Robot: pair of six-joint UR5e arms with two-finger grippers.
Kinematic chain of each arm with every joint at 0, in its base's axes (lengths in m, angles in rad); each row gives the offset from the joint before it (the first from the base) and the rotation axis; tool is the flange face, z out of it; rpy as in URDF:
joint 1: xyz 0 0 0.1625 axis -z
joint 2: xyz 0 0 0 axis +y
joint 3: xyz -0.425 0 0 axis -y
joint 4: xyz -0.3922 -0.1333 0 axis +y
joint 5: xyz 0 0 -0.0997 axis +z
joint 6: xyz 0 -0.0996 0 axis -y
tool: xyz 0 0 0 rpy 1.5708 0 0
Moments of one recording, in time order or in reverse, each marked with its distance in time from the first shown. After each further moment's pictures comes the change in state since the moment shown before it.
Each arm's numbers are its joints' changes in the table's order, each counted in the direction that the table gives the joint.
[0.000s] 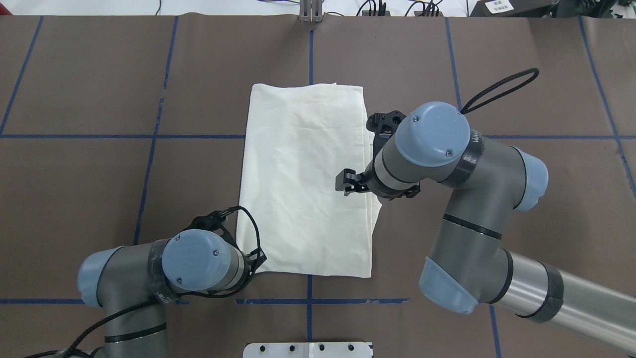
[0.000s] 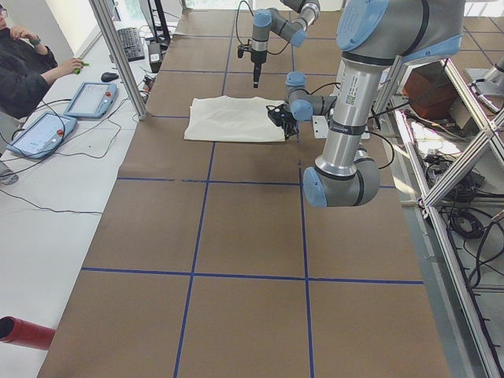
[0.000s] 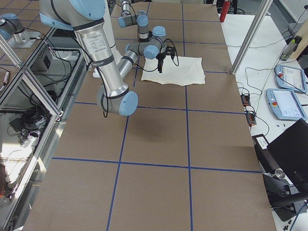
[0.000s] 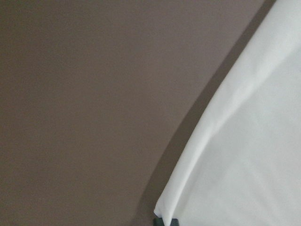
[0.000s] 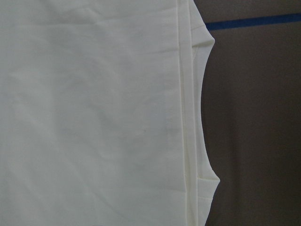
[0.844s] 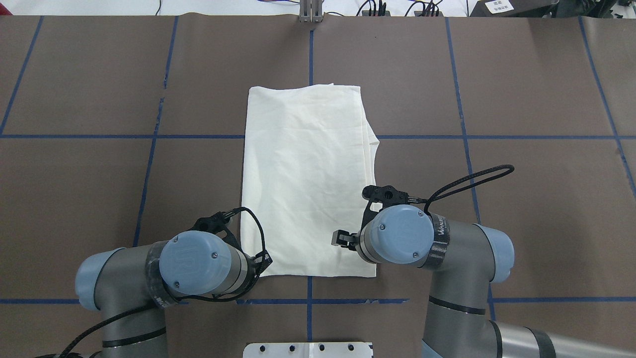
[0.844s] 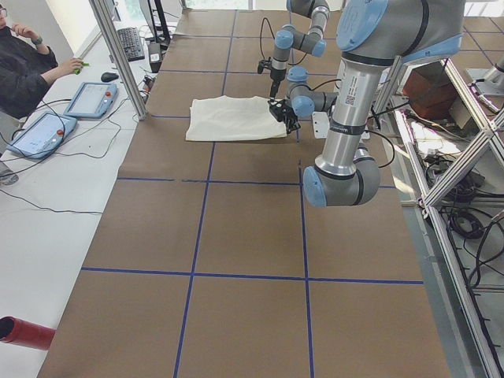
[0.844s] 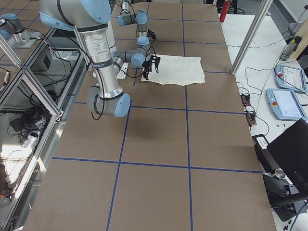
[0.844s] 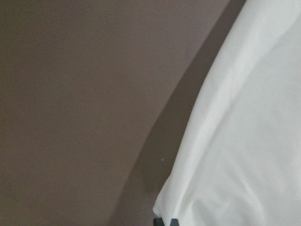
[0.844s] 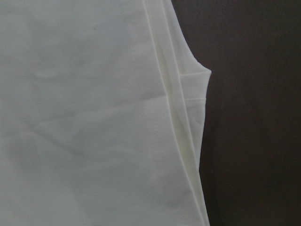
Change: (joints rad) left arm -0.007 0.009 -0.021 0.000 0.008 0.002; right arm 0.216 0.074 -0.027 -0.053 0.215 0.230
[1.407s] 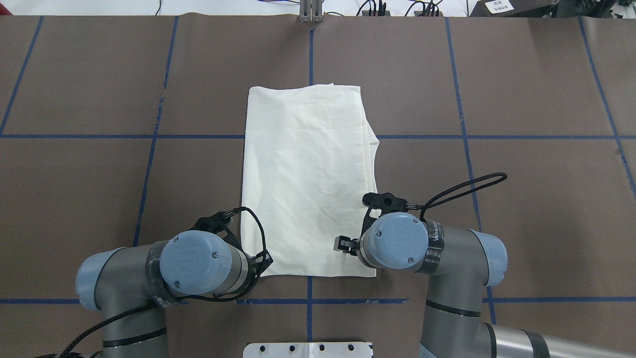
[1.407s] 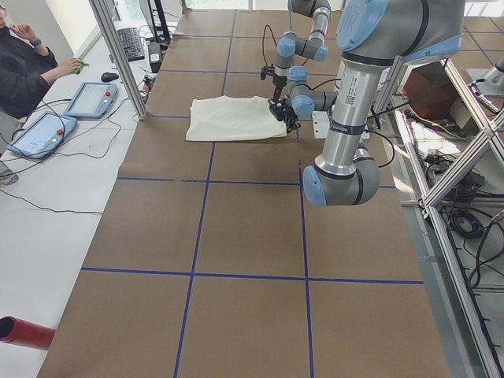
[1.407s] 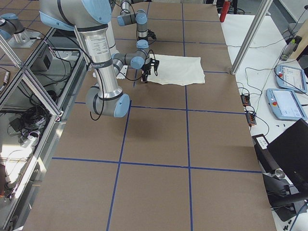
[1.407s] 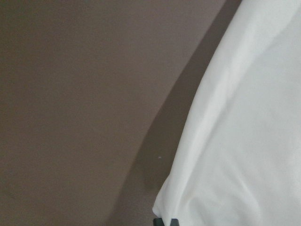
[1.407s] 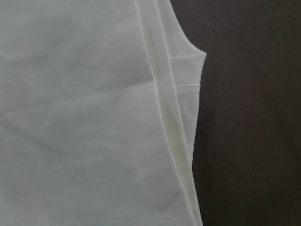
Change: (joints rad) left arm 0.000 0.002 0.000 -0.001 0.000 0.000; right arm 0.013 0.001 -0.040 -0.017 0.004 0.004
